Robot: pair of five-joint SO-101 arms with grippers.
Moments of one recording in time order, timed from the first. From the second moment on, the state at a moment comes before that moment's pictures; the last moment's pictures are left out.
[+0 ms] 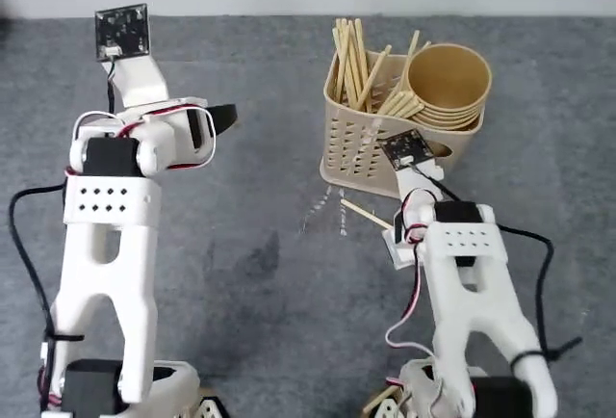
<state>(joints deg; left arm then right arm) -2.2 -16.0 13.1 65.0 19.2 -3.1 -20.5 48.3 56.4 19.6</state>
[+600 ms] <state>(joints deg) -2.3 -16.0 14.5 64.6 19.4 -3.2 -5.1 46.2 44.8 22.2</state>
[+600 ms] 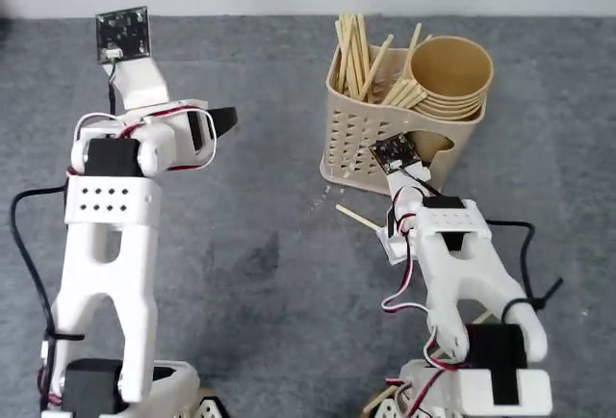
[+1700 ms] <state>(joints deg) -2.3 -16.0 15.3 63.1 19.4 -12.4 -33.7 45.7 70.2 17.3</state>
